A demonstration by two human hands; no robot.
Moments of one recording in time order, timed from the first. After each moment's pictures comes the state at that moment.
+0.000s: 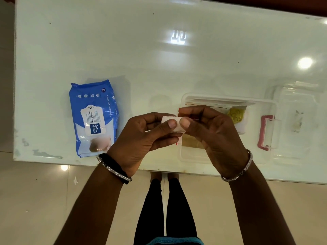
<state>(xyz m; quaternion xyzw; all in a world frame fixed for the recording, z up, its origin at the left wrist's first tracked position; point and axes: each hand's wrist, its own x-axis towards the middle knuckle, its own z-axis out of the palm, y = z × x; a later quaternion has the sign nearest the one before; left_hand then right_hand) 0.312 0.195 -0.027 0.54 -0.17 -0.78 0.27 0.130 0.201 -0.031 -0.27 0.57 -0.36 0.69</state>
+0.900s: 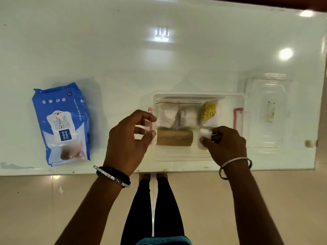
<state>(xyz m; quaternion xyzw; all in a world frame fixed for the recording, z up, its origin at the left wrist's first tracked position) 0.270 0.214 -0.045 0.67 -0.54 -0.48 0.16 0.041 0.245 -0.066 -0.38 0.86 -0.01 0.35</state>
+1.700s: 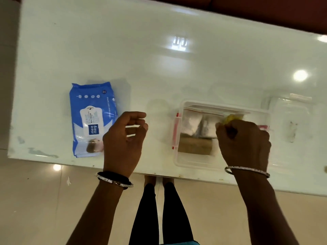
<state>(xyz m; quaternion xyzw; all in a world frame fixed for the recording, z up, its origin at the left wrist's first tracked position) 0.322 0.220 -0.051 0.75 -0.41 -0.44 0.30 0.094 0.203 -0.032 -0.53 0.83 -0.02 0.16</state>
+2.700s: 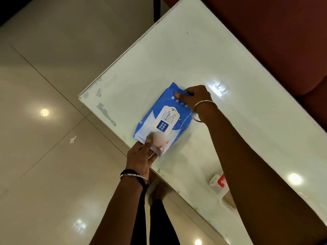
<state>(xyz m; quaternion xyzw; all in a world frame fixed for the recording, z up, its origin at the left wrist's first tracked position) 0.411 0.292 -0.106 0.60 0.26 -0.51 0.56 0.375 0.068 -0.127 -0.68 0.55 0.07 0.49</state>
